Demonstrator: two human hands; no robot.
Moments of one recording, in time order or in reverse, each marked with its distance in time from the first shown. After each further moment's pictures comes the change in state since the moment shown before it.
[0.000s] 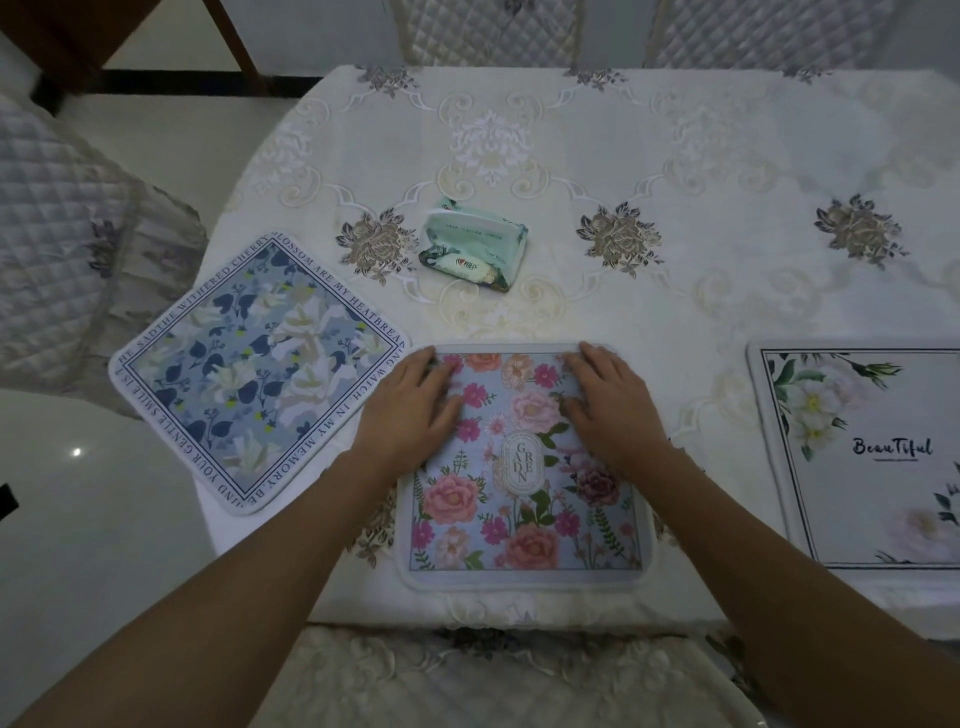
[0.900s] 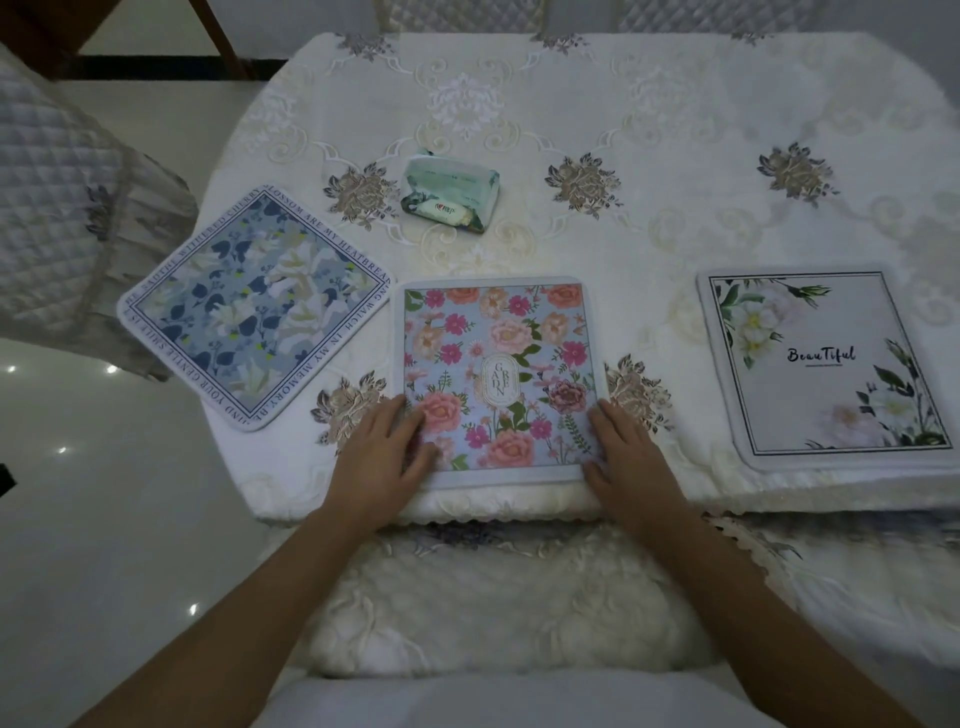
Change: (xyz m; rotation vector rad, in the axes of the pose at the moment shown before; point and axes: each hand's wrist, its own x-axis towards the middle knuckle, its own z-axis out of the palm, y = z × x) left_hand -0.160 0.022 0.026 -0.058 -0.054 -0.049; right_hand -0.188 0.012 0.023 0.056 -0.092 0.078
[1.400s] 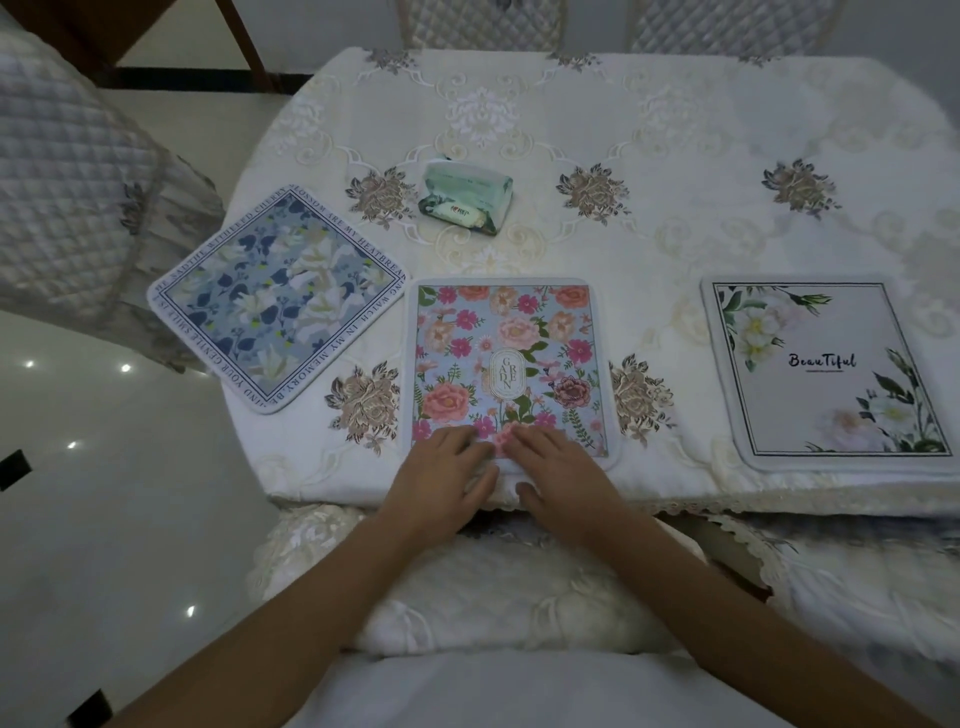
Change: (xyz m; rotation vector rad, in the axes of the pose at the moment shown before) left_hand -0.023 0.059 0.015 -0.012 -0.003 0.232; right_hand -0.005 -0.066 0.017 -0.078 -0.057 -0.415
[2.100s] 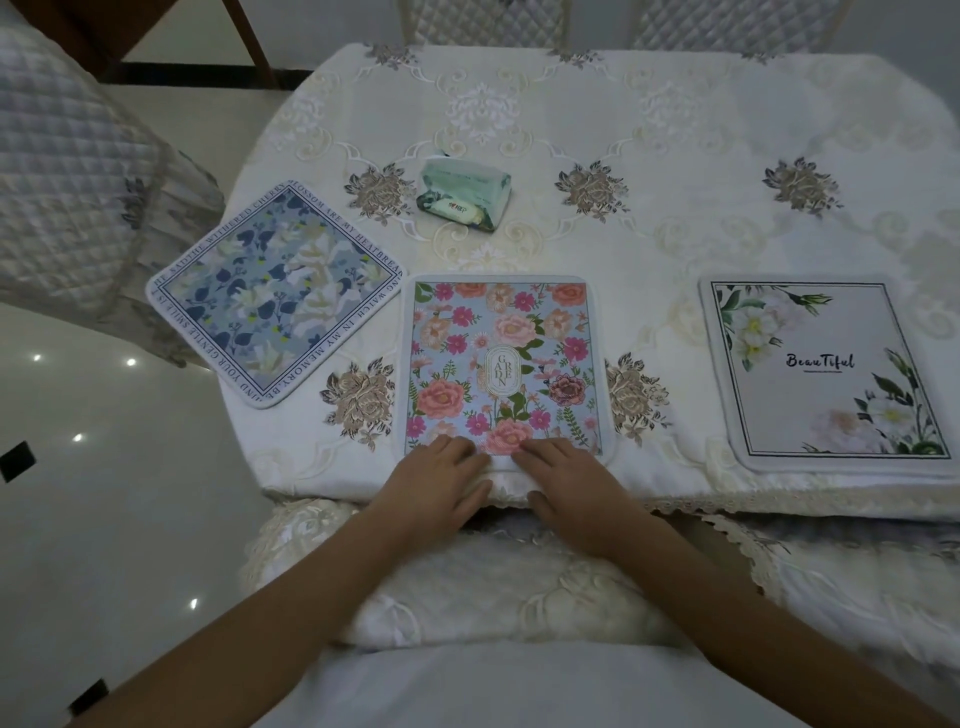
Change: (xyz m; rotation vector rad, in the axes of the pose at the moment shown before) left_hand -0.004 -0.001 0.002 0.126 -0.033 0.155; right_hand -0.017 0.014 -0.005 -0.042 -0.092 -0.020
